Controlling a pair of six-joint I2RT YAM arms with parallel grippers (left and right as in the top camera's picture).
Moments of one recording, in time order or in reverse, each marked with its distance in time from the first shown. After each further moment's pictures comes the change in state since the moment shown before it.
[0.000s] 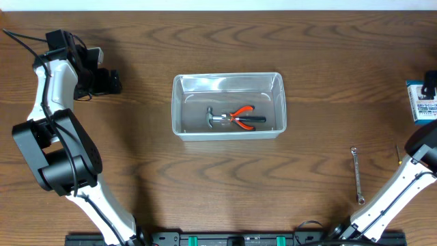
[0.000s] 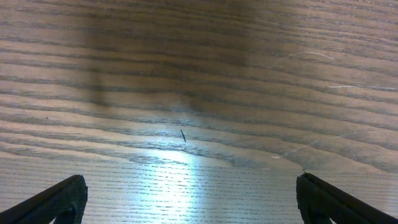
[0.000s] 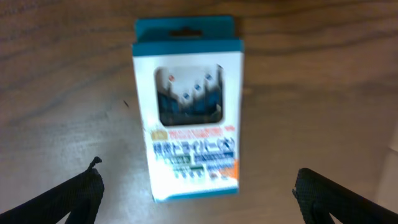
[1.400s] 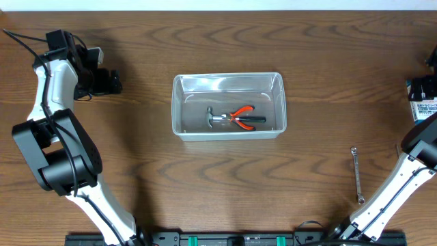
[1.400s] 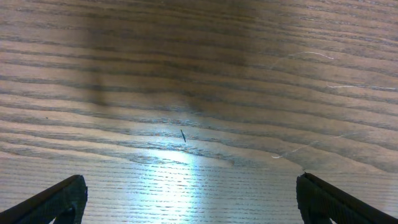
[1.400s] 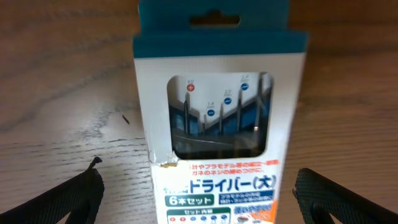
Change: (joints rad) left arm 0.000 0.000 0.000 0.000 0.000 0.000; right arm 0.006 0.059 -0.069 0.041 0.009 0.003
